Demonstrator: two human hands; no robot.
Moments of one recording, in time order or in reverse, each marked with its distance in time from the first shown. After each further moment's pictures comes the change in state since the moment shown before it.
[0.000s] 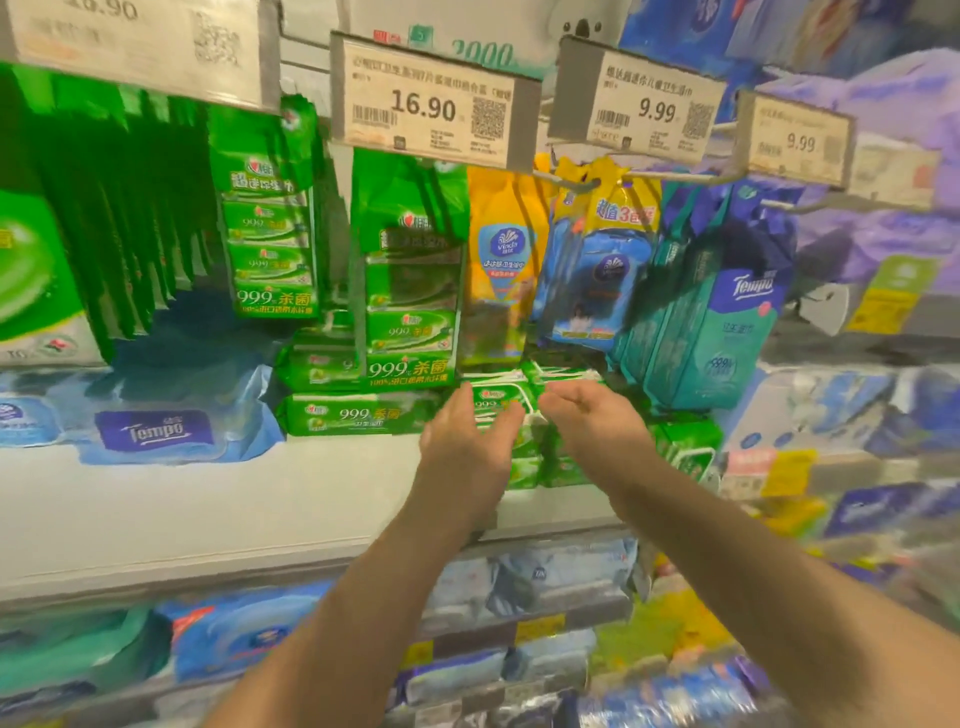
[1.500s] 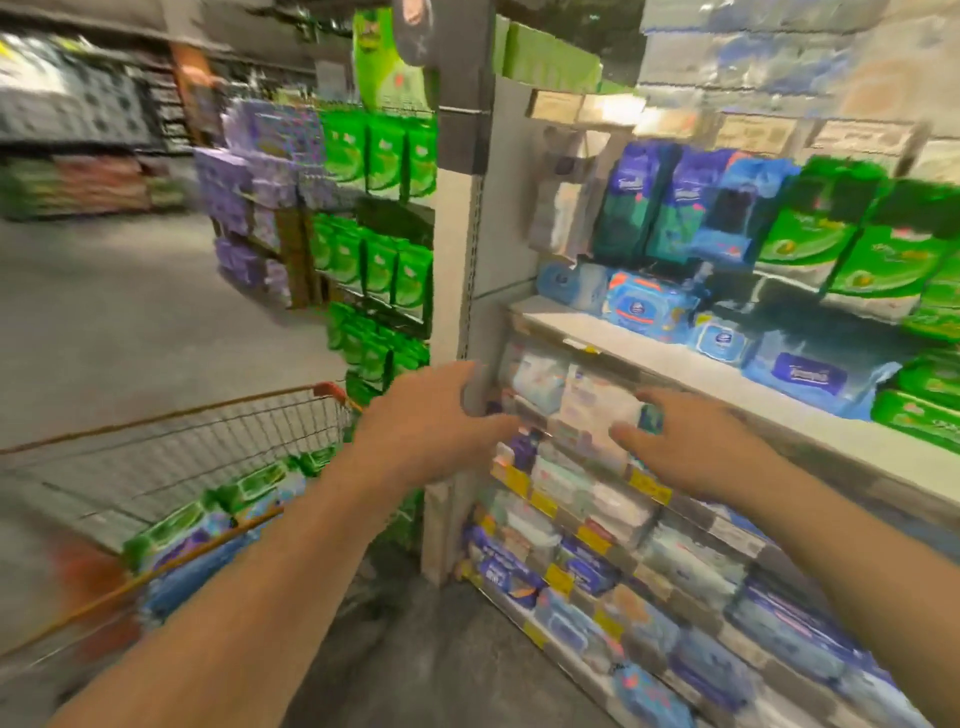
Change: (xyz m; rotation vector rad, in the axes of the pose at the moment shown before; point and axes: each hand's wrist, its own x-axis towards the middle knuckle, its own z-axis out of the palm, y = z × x) left_hand -0.565 -0.045 -0.444 0.737 0.561 -0.524; right_hand -0.471 -0.242 0.210 -0.611 -0.679 -0.846
